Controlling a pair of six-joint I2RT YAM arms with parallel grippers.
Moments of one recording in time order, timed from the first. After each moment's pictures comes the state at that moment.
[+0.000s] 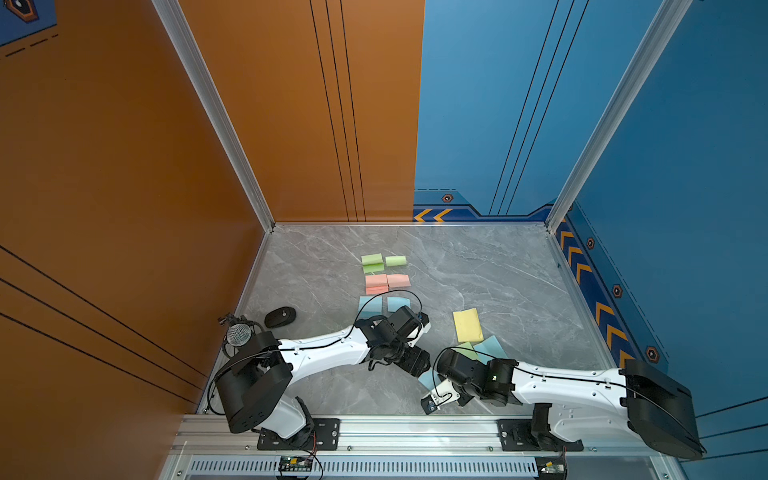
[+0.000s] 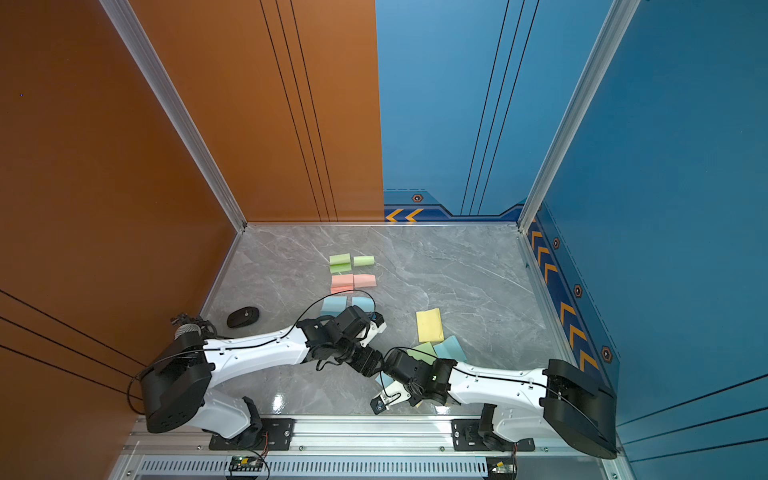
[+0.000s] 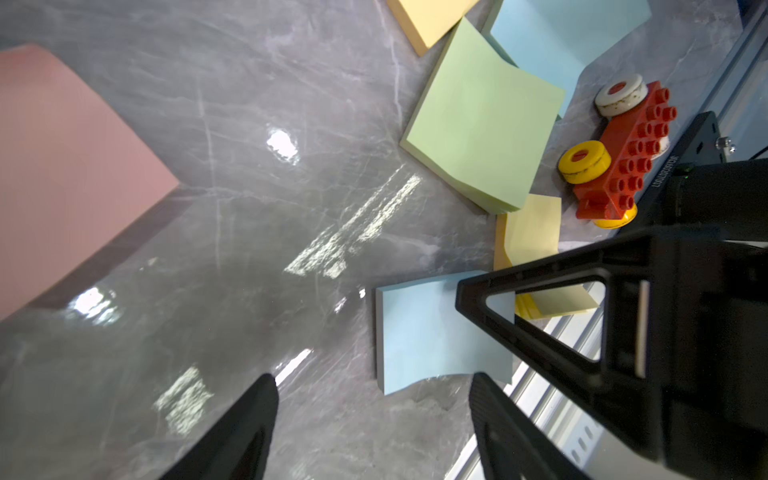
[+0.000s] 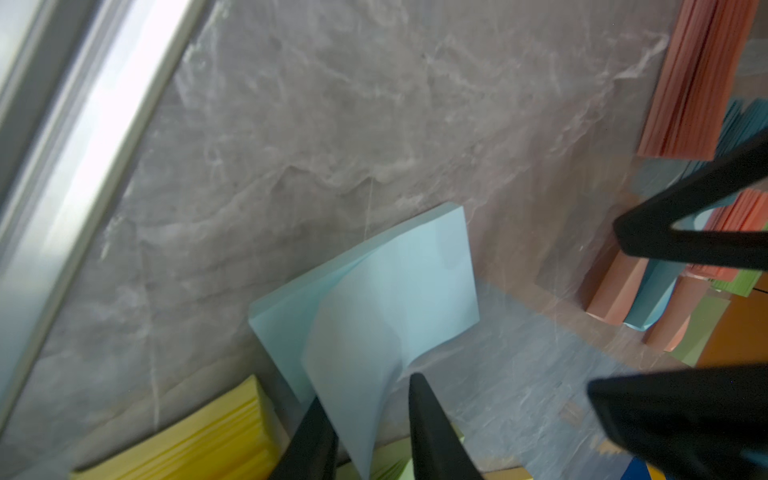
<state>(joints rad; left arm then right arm) -0.92 1.47 0.83 -0.40 0.25 -0.39 1.17 1.25 0.54 -0.38 0.16 -1.05</state>
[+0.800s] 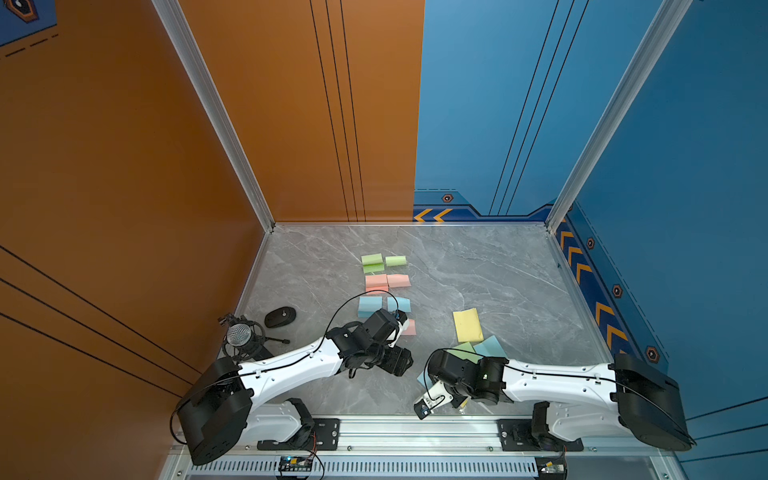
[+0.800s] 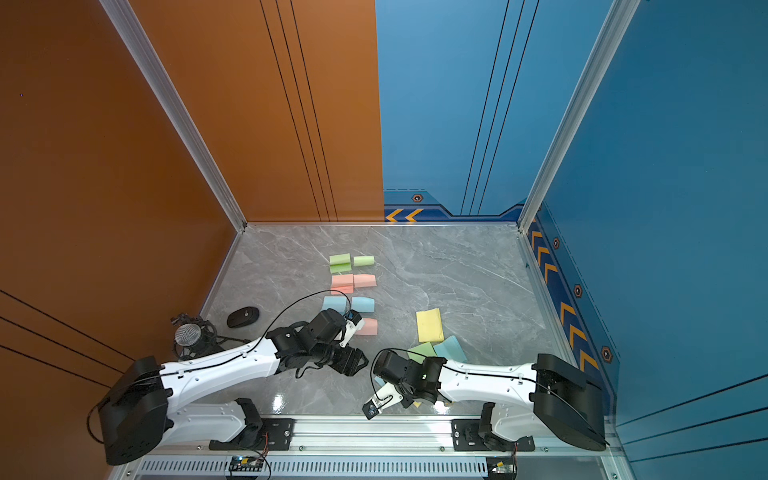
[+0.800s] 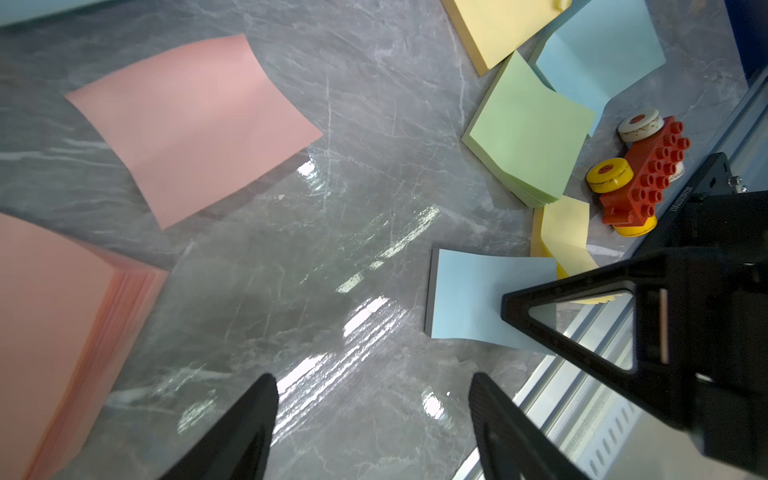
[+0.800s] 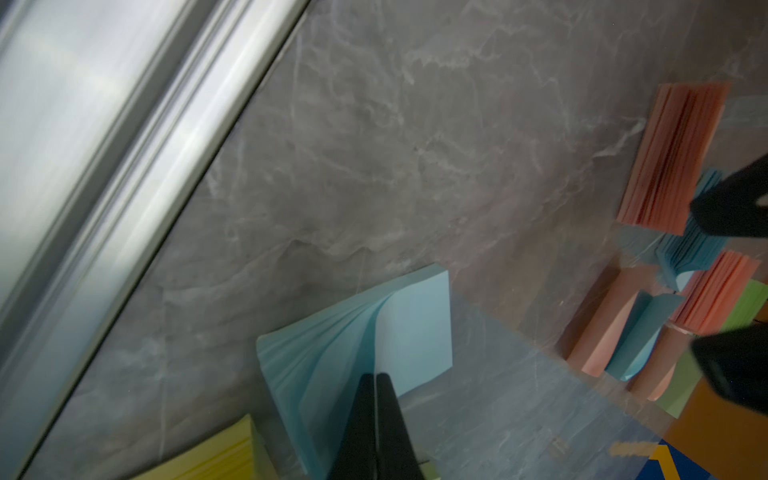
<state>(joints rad) -0.87 1.25 0.68 -0.41 0.17 -0.42 1.19 1.31 0.63 -0.43 0.12 -1.07</state>
